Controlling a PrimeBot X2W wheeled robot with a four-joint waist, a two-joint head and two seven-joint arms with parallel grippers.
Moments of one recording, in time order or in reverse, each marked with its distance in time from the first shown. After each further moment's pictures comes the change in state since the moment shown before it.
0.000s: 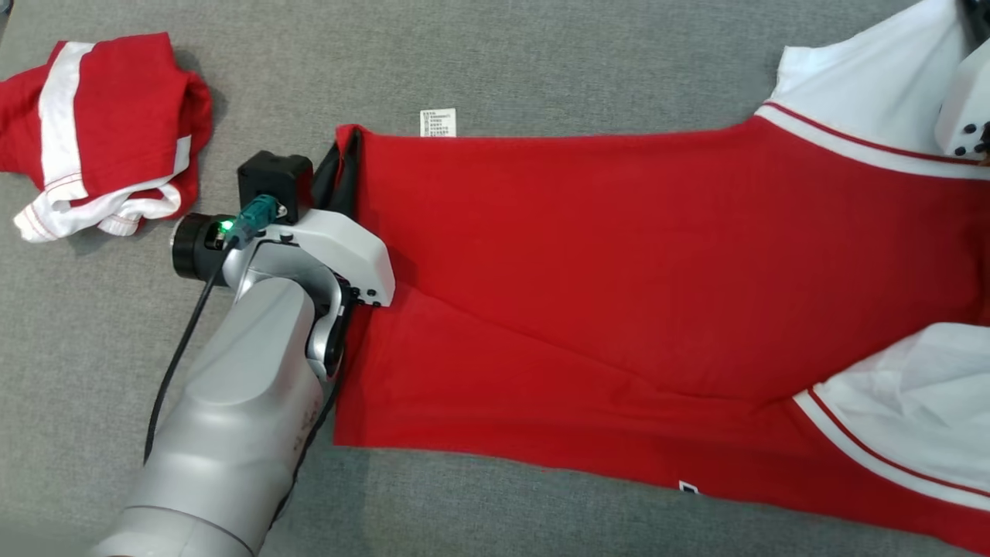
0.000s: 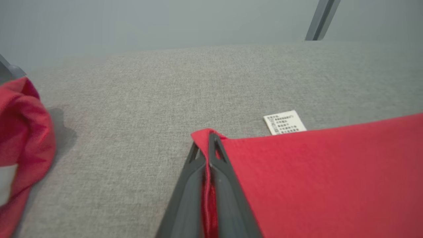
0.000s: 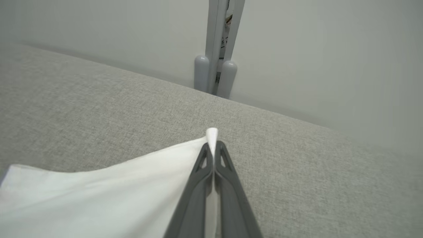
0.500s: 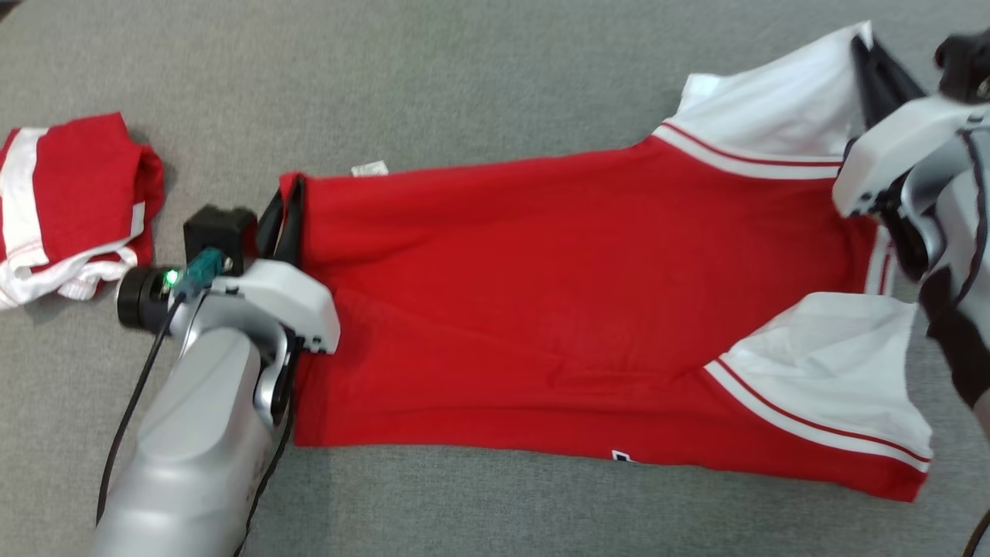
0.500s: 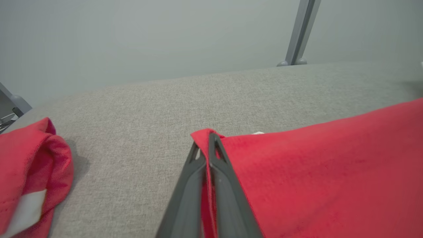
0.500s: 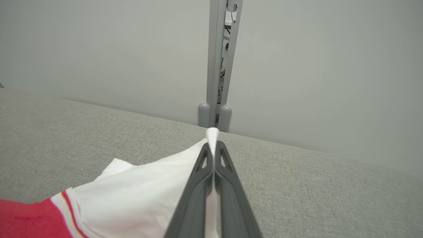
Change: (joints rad) left arm 0.126 0.080 0.090 -0.072 0.079 -0.026 0.000; right arm 0.156 0.109 -0.064 -0.085 -0.010 0.000 -0.193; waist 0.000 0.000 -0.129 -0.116
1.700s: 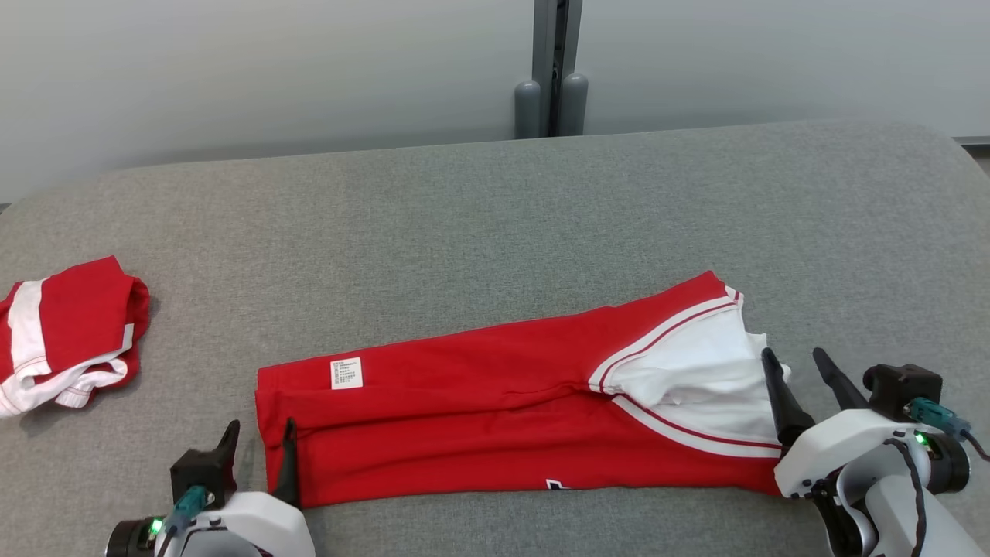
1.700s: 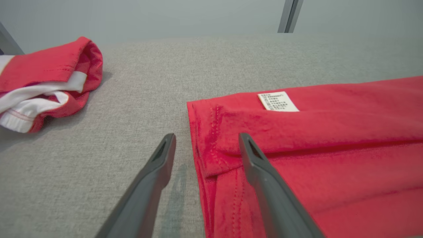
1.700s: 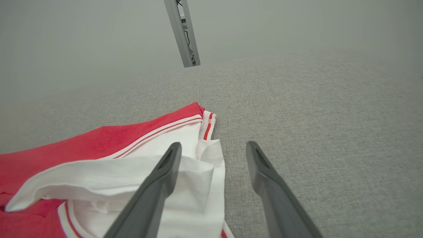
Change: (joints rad) left arm 0.488 -0.003 0.180 -0.106 0.093 0.007 0.000; right arm 0.712 0.109 -0.252 -0.335 0.019 0.000 -0.002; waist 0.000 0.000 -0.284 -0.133
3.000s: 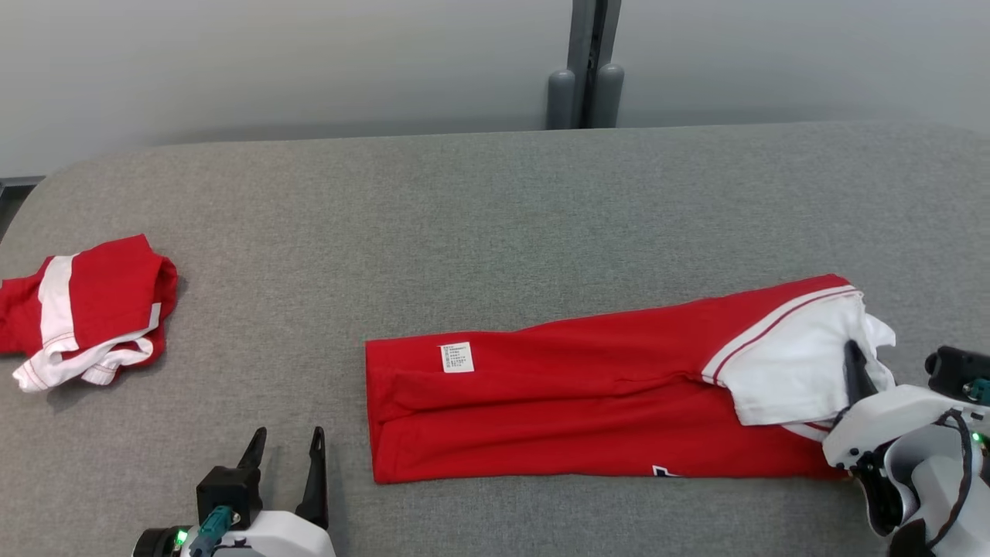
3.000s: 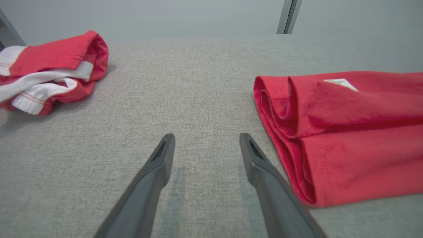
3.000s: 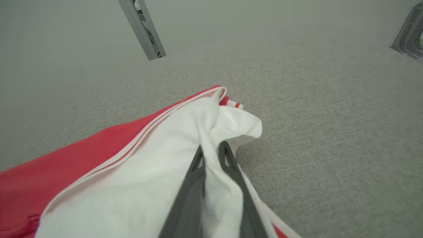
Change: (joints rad) left arm 0.104 -0.080 0.089 -0.139 0.115 -0.026 0.000; right arm -0.116 -0.013 -0.172 0.228 -0.011 0.000 0.004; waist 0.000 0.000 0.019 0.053
